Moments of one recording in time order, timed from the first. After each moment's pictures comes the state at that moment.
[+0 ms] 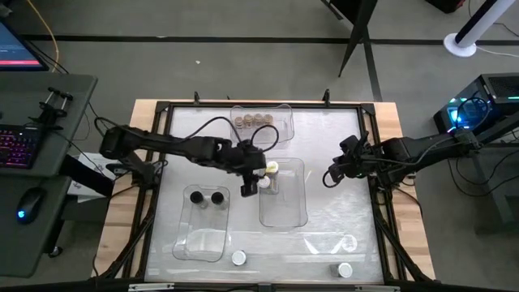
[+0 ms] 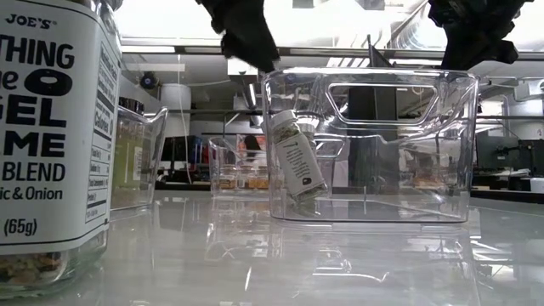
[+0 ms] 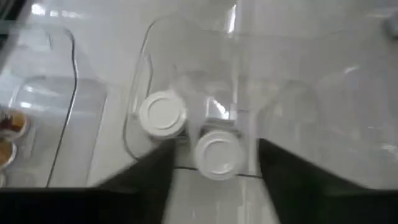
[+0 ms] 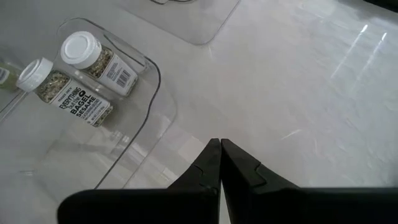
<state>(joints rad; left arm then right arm) -0.08 1.66 1.41 -0.64 -0.15 -0.14 0.24 0.96 0.94 -1.12 0.49 1.09</state>
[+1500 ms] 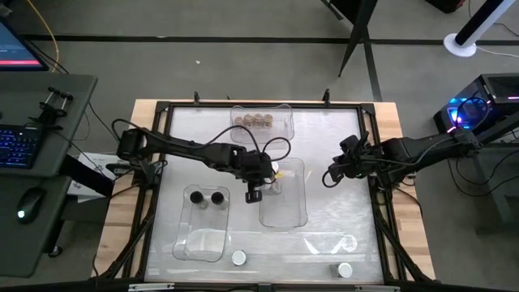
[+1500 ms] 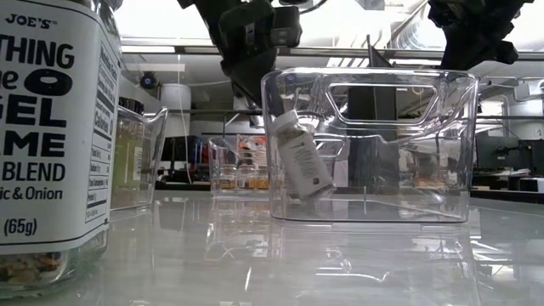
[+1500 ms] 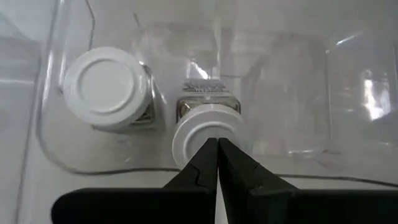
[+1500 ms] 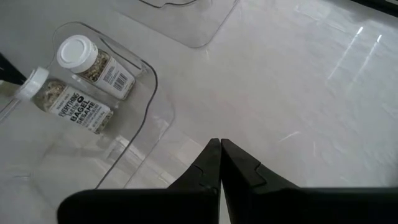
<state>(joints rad) -0.05 1.83 1.41 -0.63 -0.02 -0.12 0.24 0.96 0.94 -1.12 0.51 1.10</state>
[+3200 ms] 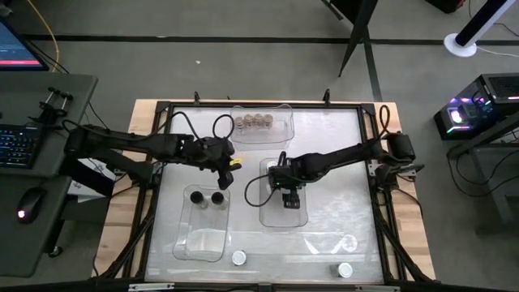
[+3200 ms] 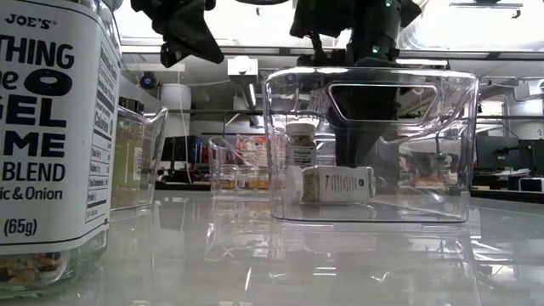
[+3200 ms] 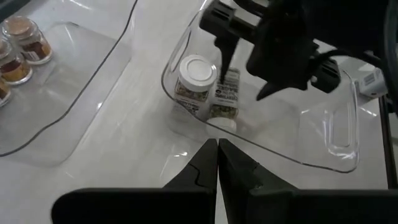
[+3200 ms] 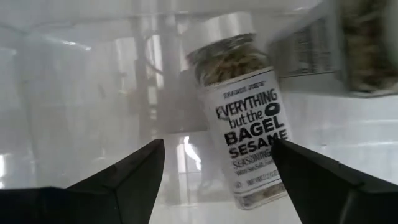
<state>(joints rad) -0.05 1.26 1.01 -0.48 -0.14 -0.43 0.10 1.83 1.28 -0.78 0.03 0.13</state>
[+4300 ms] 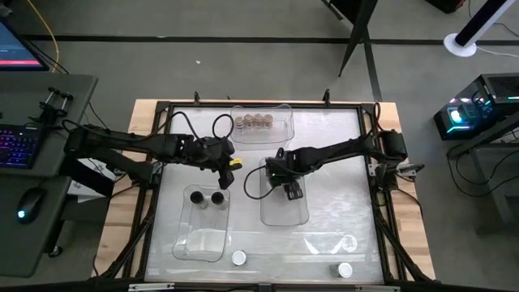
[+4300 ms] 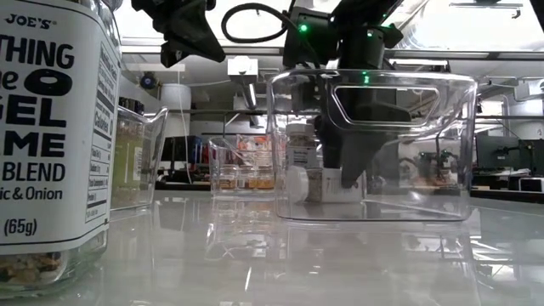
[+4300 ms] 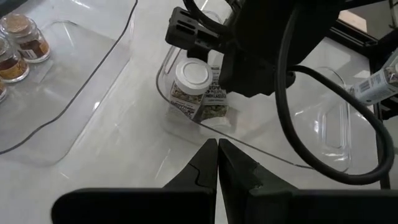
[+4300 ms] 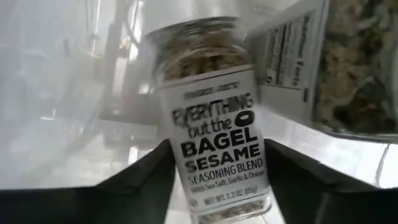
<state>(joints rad) -0.05 1.26 1.01 -0.47 -0.14 -0.45 0.02 1.89 1.28 -0.75 0.07 -0.24</state>
